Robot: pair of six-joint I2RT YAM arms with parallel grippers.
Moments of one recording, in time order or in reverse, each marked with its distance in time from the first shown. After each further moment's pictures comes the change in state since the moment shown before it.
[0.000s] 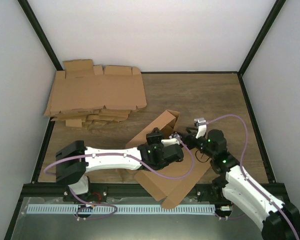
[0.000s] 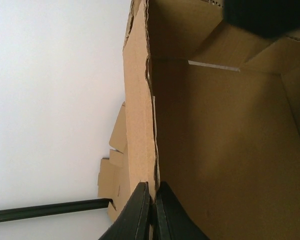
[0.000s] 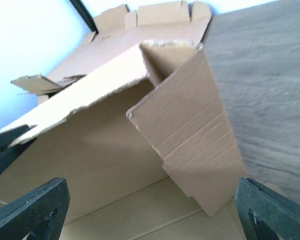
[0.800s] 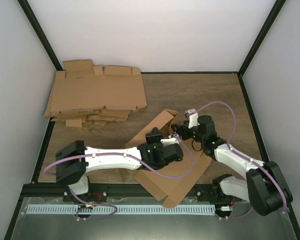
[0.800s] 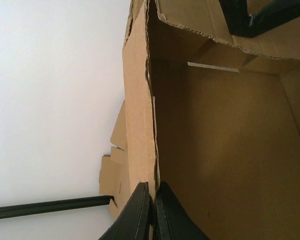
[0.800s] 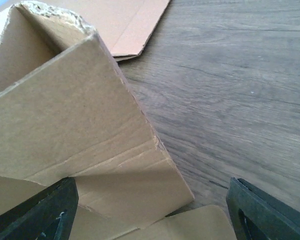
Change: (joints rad) left arm 0.002 0.000 -0.002 -0.002 0.002 0.001; right arm -0.060 0.412 0.162 0.056 0.083 -0.193
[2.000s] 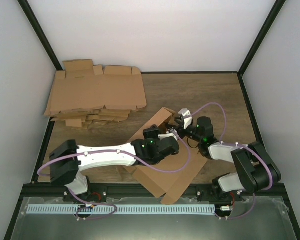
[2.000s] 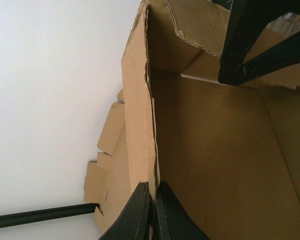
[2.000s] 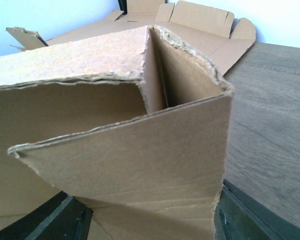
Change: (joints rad) left arm 0.048 -0.048 -0.003 0.010 0.090 0.032; right arm -0.003 0.262 -0.073 0.565 -0.264 -0.152
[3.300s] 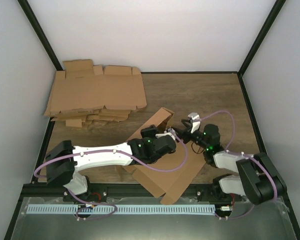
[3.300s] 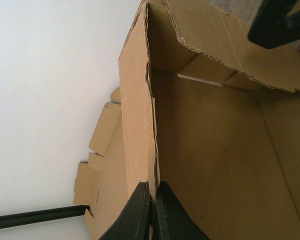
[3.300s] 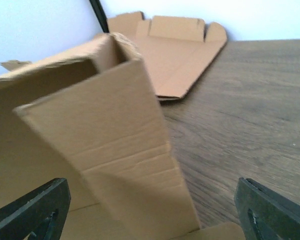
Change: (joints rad) left arm 0.026 -0.055 -0.045 0.024 0.063 -0.002; right arm -0.059 -0.163 -0.157 0.090 0.017 0.152
